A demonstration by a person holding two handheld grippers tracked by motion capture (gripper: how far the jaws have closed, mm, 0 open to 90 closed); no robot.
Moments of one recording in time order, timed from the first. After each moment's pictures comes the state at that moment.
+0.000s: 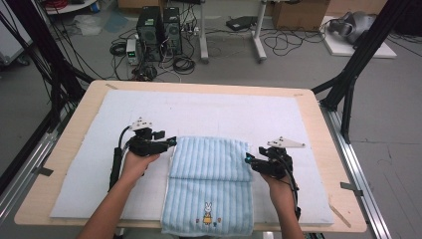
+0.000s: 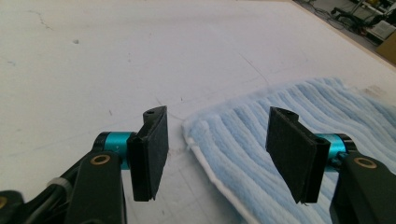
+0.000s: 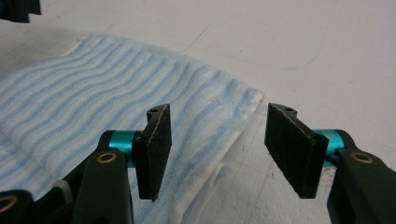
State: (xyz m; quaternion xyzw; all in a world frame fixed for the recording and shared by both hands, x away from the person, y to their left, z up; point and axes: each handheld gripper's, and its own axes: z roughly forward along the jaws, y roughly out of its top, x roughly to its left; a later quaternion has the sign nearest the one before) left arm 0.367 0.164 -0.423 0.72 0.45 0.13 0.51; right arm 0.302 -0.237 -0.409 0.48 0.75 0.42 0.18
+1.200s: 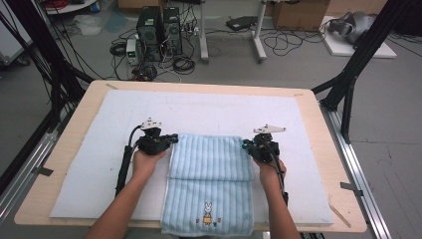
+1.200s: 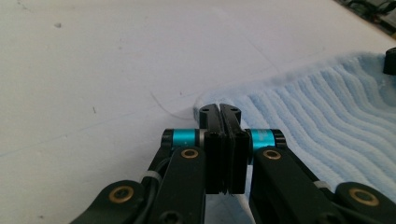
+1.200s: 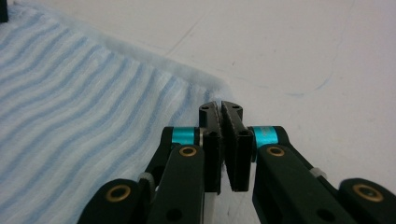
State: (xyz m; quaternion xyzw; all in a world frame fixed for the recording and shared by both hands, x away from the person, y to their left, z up) left arm 0.373 0.152 -0.432 0.73 0.45 0.12 0.49; right arm 0.354 -0.217 -0.420 0.47 0.77 0.39 0.19
